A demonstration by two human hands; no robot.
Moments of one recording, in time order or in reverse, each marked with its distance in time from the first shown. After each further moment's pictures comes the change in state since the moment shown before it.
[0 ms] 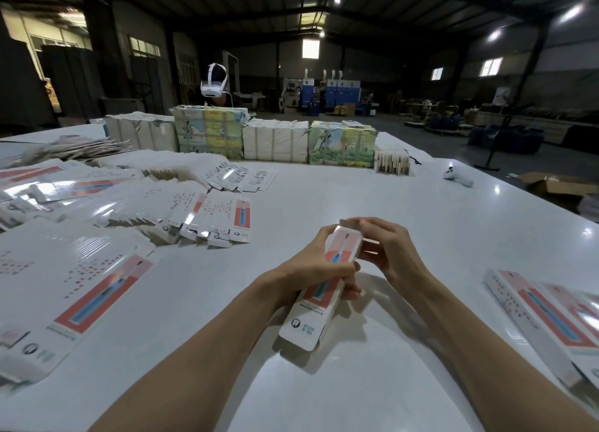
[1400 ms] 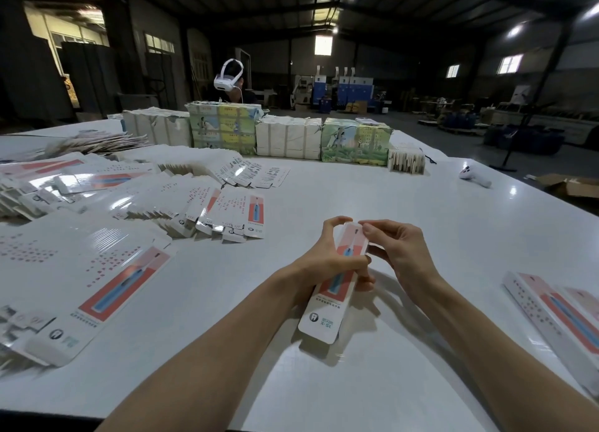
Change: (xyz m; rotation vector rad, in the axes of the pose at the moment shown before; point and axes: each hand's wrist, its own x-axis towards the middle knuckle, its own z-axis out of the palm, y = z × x) left_hand -0.006 0.003 0.001 -0.057 0.084 0.006; right_hand -0.003 0.007 0.010 -0.034 0.081 -0.058
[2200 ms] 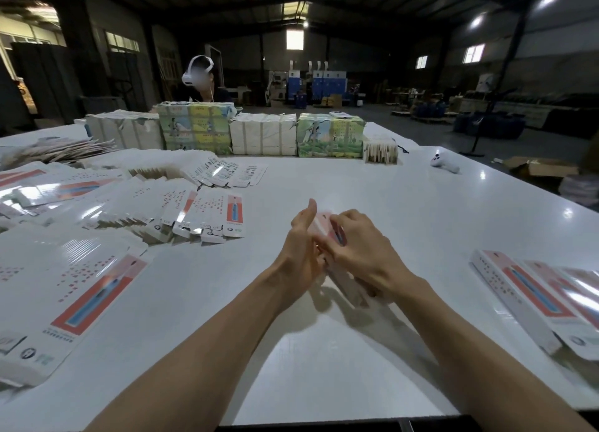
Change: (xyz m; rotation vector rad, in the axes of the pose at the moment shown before) left_hand -0.005 0.021 0.021 -0.610 0.123 0.003; right_hand -0.016 -0.015 0.019 -1.047 -0.101 -0.224
